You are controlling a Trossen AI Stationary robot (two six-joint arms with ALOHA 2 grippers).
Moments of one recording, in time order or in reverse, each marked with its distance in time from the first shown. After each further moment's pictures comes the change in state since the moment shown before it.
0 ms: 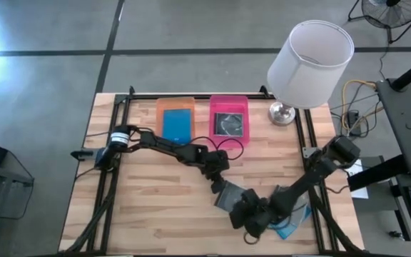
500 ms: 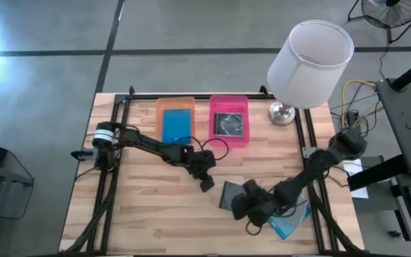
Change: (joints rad) left arm -0.006 -0.194 -0.247 0.076 -0.058 -0.152; right arm -0.044 -0.112 -0.100 0.088 0.069 -0.105
